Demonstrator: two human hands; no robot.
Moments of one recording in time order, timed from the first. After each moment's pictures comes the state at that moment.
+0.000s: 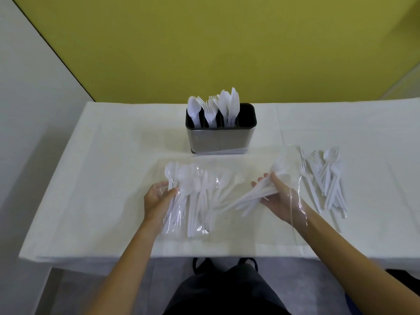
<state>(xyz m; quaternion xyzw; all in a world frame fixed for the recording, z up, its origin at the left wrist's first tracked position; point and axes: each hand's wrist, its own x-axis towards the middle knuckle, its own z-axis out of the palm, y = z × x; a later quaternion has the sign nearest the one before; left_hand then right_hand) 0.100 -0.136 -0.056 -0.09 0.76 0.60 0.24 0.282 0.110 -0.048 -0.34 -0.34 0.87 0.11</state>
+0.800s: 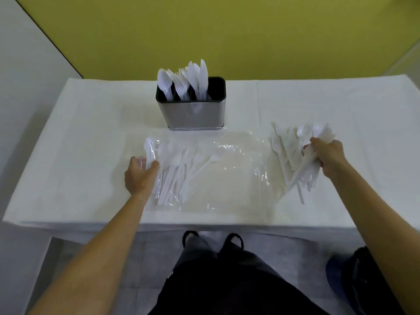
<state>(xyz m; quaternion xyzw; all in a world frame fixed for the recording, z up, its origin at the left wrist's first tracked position) 0.133 -0.107 -0.056 -0.06 0.92 0.39 0.08 0.362 0.250 -0.008 -0.59 -0.58 0.53 0.16</state>
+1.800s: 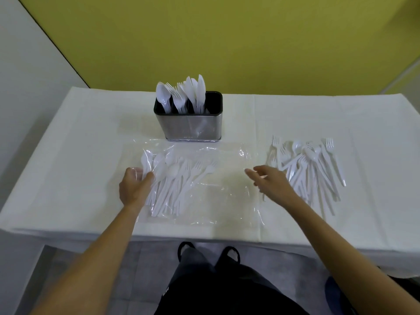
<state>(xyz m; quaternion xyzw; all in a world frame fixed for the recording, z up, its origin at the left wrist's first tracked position) 0.132 -0.107 -0.059 -0.08 0.91 0.40 0.09 0.332 0.159 -0.008 -0.38 -0.80 0.47 -0.02</state>
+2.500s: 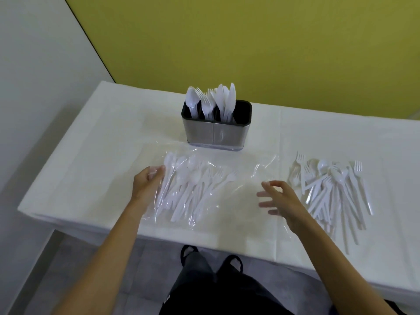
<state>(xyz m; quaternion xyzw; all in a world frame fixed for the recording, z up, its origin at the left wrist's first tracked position) 0.118 -0.125 -0.045 -0.07 0.82 0.54 0.17 0.311 0.141 -0.010 -0.46 -0.61 0.65 -0.04</state>
